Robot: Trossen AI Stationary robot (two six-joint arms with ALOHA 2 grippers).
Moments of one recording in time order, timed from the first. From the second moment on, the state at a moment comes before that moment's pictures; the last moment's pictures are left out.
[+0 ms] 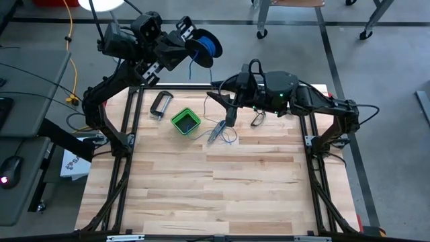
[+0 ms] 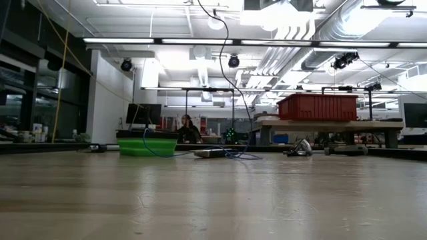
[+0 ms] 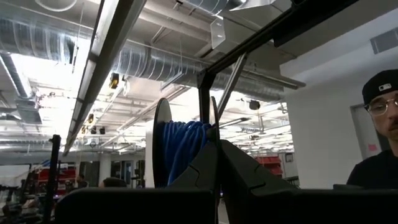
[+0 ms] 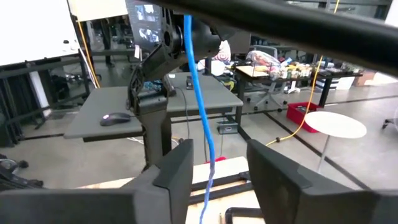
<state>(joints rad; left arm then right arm) 0.32 1.65 2.11 0.44 0.71 -0.59 0.05 1.65 2.02 -0.43 0.33 0.00</state>
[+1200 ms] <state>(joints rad) 0.45 1.56 2.11 -0.05 0.54 -0.35 0.12 1.56 2.02 -0.57 0.30 0.05</state>
